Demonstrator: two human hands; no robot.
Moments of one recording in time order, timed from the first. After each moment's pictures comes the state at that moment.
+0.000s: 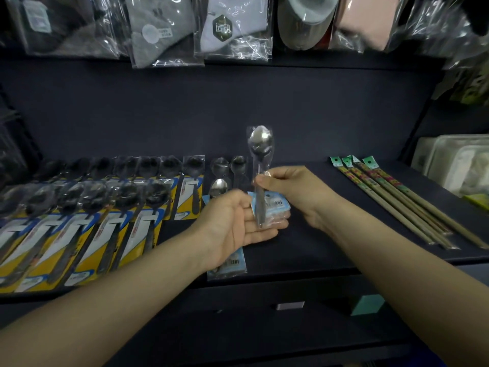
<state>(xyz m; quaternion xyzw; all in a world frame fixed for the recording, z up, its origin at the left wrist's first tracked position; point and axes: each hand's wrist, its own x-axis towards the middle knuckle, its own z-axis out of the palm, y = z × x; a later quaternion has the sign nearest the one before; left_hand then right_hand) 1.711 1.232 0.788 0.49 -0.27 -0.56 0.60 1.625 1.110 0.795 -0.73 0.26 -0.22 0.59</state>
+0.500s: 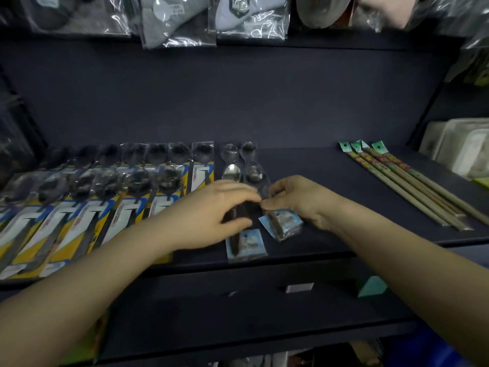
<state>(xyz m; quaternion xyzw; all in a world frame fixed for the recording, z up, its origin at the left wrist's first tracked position) 1.764 1.270 0.786 0.67 -0.72 -0.04 0.15 1.634 1.128 0.768 -0.79 0.35 -0.11 0.50</state>
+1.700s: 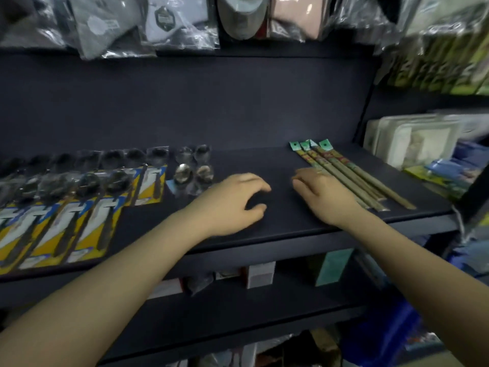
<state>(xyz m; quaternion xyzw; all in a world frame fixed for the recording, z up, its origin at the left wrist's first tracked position) 1.666 1.203 0.781 0.66 -0.73 -0.03 0.18 1.505 1.079 0.763 -0.91 0.31 -0.24 0.13</state>
